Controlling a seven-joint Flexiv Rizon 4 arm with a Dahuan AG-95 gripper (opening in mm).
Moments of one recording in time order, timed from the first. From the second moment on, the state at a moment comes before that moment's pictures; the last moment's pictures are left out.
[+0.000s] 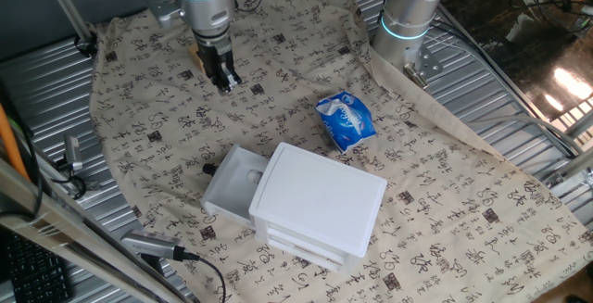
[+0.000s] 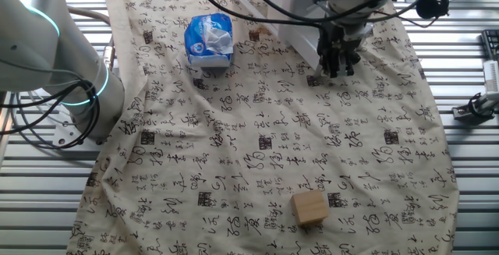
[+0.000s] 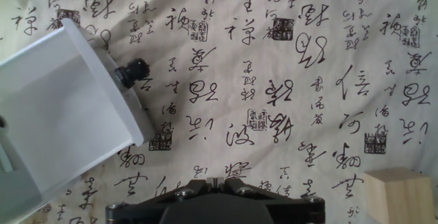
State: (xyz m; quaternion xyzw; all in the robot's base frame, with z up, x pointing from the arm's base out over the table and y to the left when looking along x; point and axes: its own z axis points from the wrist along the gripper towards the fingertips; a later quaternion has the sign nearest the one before) arm 0.513 0.004 0.187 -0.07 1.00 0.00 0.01
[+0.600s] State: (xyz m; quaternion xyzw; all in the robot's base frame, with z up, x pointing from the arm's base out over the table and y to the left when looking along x) arm 0.513 0.005 0.189 -0.07 1.00 0.00 0.01
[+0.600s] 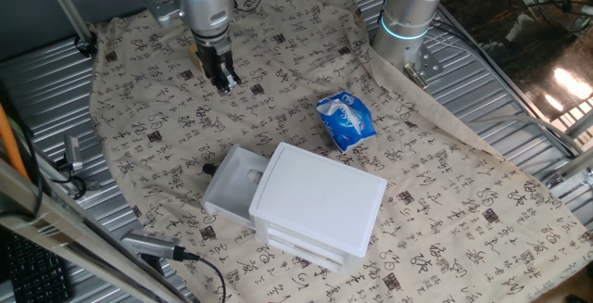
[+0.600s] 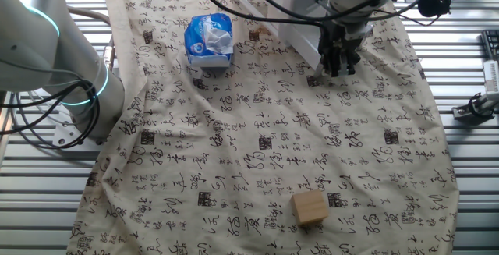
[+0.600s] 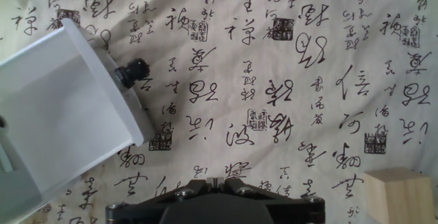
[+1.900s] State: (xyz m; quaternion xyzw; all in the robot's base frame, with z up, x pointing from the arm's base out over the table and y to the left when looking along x) arm 0.502 -0.103 0.145 -0.25 0.97 0.00 0.01
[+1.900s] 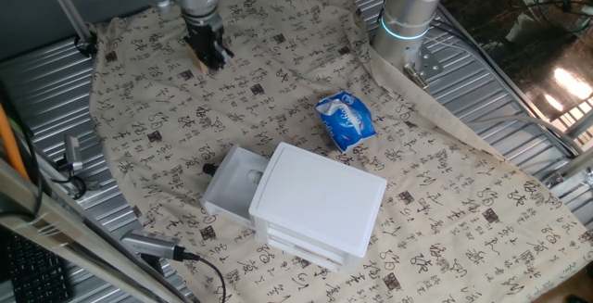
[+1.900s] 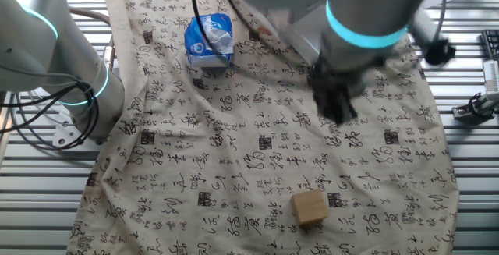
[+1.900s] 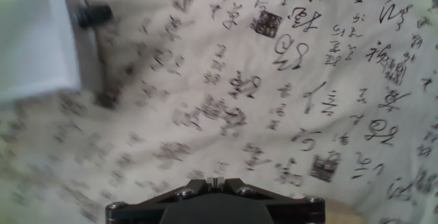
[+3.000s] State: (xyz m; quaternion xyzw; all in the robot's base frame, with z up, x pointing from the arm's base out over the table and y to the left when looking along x) arm 0.482 -0.170 0.110 -0.54 0.84 -0.03 0.00
